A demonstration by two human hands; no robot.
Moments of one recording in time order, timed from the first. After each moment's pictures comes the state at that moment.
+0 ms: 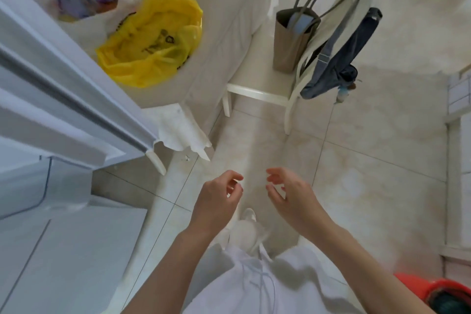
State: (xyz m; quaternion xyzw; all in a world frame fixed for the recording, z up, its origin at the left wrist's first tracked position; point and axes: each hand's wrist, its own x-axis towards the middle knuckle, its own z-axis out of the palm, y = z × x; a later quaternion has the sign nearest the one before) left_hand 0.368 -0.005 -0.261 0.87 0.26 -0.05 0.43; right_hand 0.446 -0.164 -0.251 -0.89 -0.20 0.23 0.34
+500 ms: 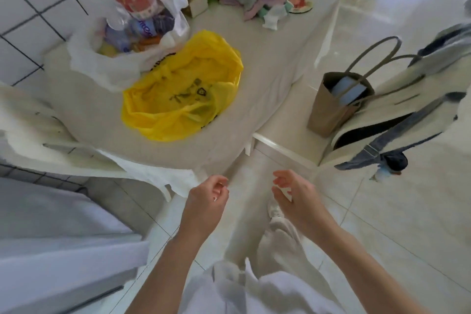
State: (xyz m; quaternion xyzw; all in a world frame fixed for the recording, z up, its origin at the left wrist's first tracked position) left_hand 0.547 0.128 -0.260 0.82 0.40 0.05 0.42; right_hand 0.683 -0.032 -0.250 -0.86 -0.31 0.24 0.32
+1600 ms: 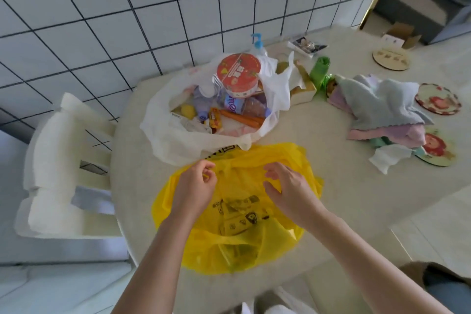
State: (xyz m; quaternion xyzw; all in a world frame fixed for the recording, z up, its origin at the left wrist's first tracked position) left_hand 0.719 0.467 -0.232 0.70 0.61 0.19 0.30; right_hand 0.922 0.387 -0.216 -0.72 -0.61 0.25 0.23
